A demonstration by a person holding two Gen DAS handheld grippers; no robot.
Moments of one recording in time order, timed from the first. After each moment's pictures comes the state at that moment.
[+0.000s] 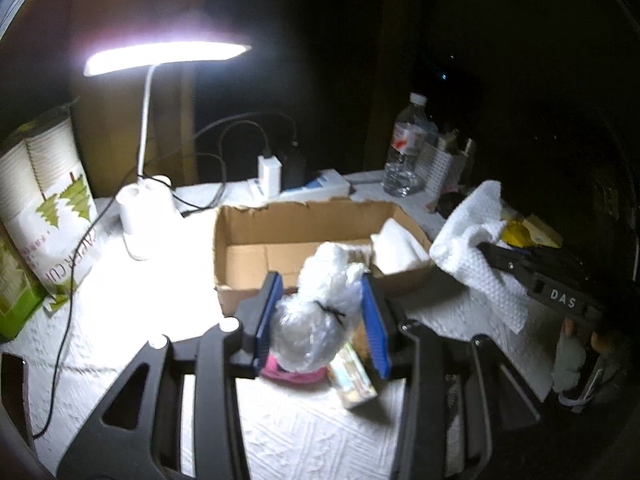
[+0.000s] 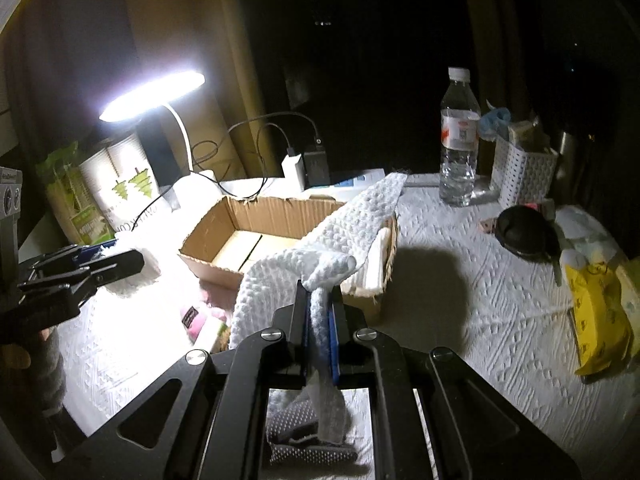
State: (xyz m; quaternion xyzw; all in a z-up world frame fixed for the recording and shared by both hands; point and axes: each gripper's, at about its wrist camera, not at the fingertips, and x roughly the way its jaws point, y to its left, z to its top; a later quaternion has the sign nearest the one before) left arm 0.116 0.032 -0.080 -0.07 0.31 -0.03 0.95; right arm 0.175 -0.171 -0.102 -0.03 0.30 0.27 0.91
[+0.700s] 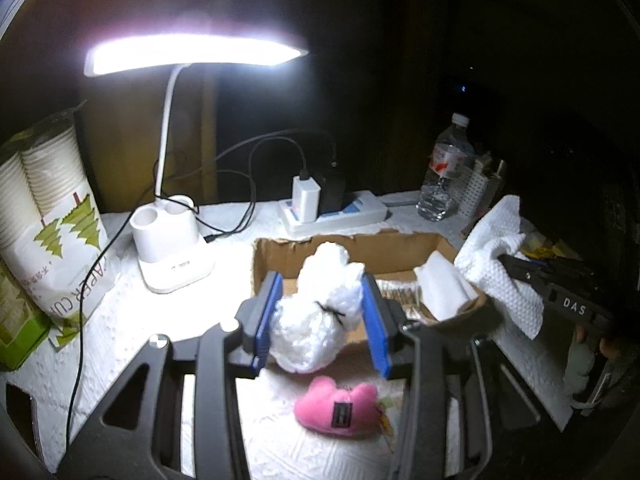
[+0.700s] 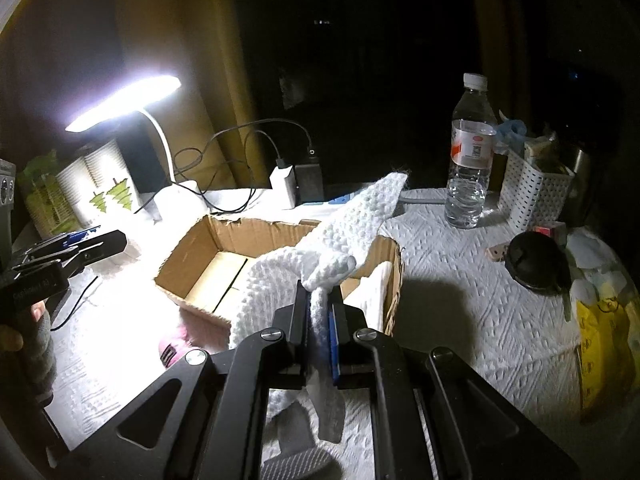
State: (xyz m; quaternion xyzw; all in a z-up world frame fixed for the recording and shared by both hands) left arm 0.163 0.078 -0.088 -0.08 0.30 -0.01 0.95; right arm 0.228 -0.147 -0.103 -0.04 0.30 0.26 0.92
